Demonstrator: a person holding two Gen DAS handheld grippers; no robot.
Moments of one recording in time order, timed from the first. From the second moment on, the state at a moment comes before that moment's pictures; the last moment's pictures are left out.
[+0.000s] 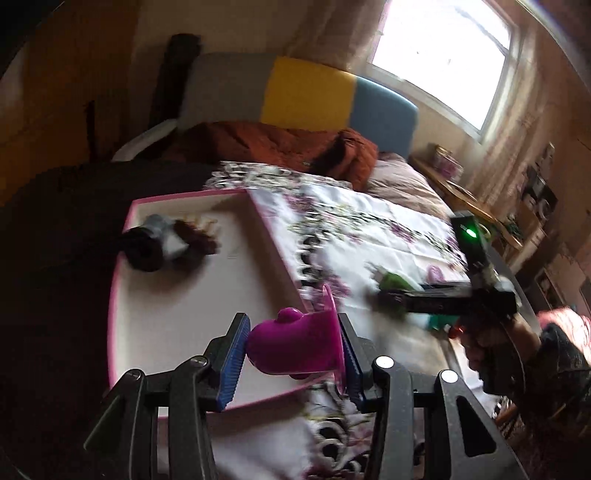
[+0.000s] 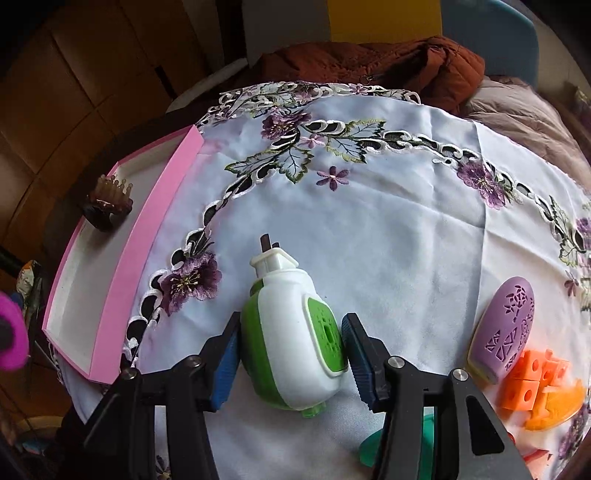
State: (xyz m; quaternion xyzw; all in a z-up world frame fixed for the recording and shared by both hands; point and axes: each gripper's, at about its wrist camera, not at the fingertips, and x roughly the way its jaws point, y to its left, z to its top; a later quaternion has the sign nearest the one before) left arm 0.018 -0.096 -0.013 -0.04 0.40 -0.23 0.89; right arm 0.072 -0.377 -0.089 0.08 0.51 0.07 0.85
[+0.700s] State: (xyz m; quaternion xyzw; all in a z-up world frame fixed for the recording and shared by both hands) left arm 0.122 -0.041 -0.061 -0.04 0.46 -0.12 0.88; right arm 0.070 -0.368 -0.089 0.04 0.50 0.07 0.86
